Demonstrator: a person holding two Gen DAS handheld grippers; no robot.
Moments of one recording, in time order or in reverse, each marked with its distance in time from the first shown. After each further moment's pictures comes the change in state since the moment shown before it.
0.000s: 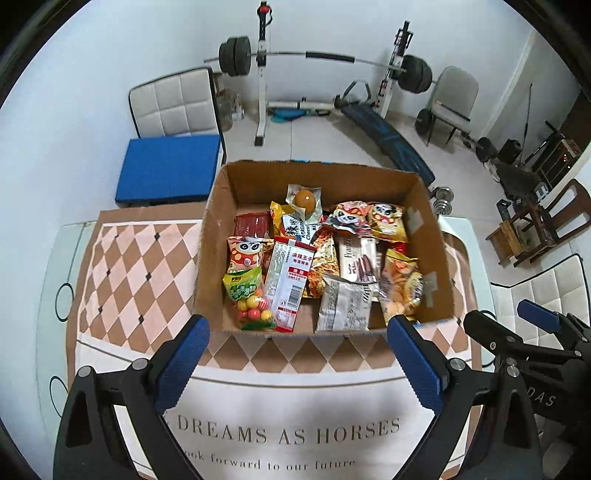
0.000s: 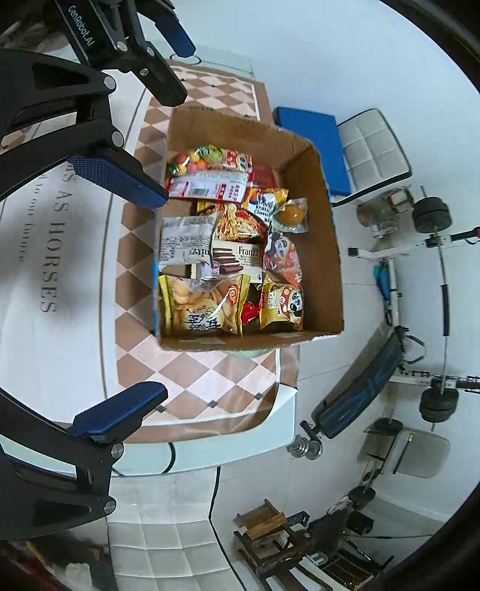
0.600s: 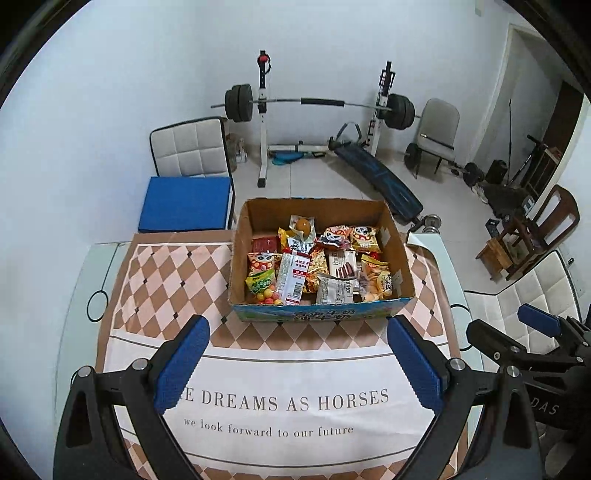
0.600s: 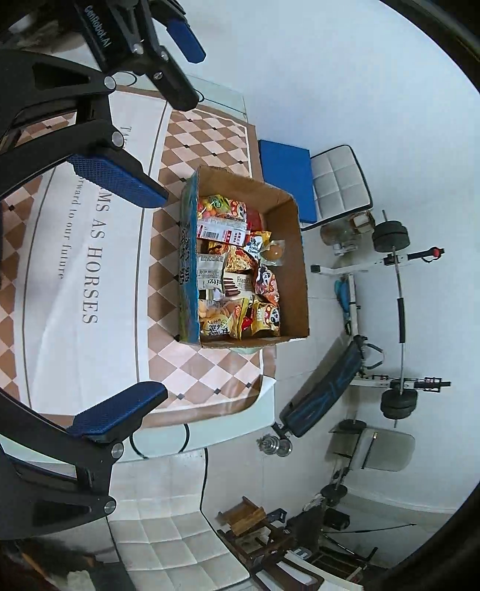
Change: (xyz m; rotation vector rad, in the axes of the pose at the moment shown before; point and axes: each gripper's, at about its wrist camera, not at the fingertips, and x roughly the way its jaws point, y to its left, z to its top) left arm -0.131 -0.002 -0.062 0.025 -0.175 0.008; right arm -0.142 0.010 -0.090 -0.008 -0.171 0.033
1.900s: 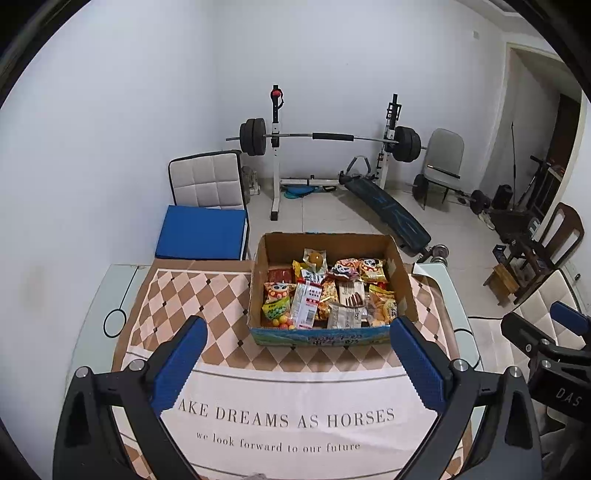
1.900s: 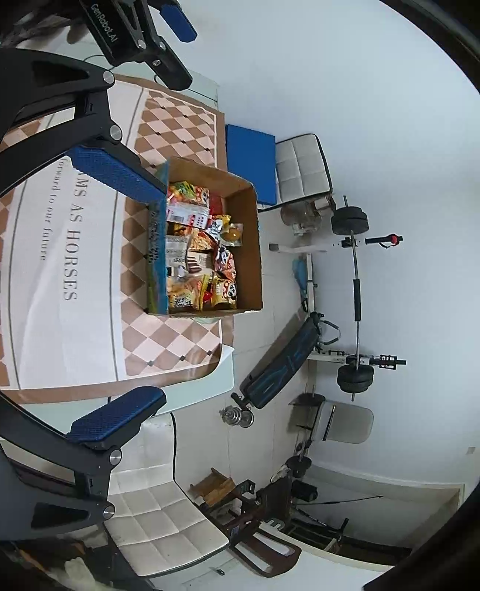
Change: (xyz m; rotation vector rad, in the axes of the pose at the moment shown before) left arm -0.025 0.006 -0.005 -0.010 -0.149 0.050; right arm -0.058 0.003 -0.003 0.009 -0.172 -0.113
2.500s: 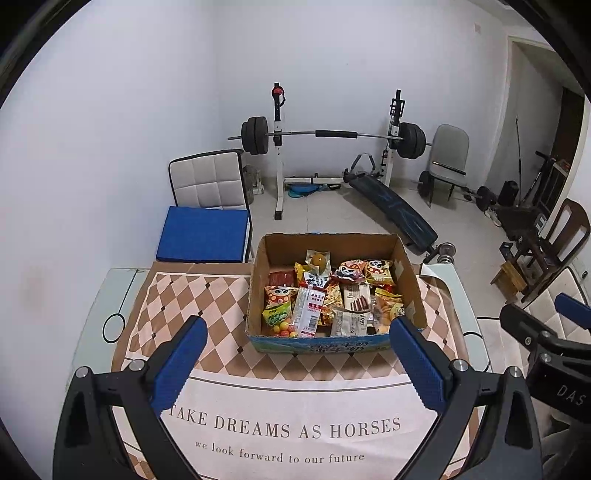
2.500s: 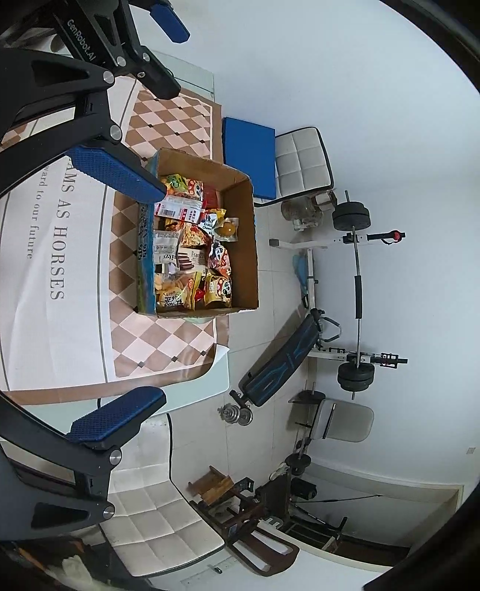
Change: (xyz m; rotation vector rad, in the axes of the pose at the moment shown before) left arm 0.018 -0.006 0.006 0.008 0.014 0.012; right arm 0.029 0.006 0.014 0.000 0.006 -0.015
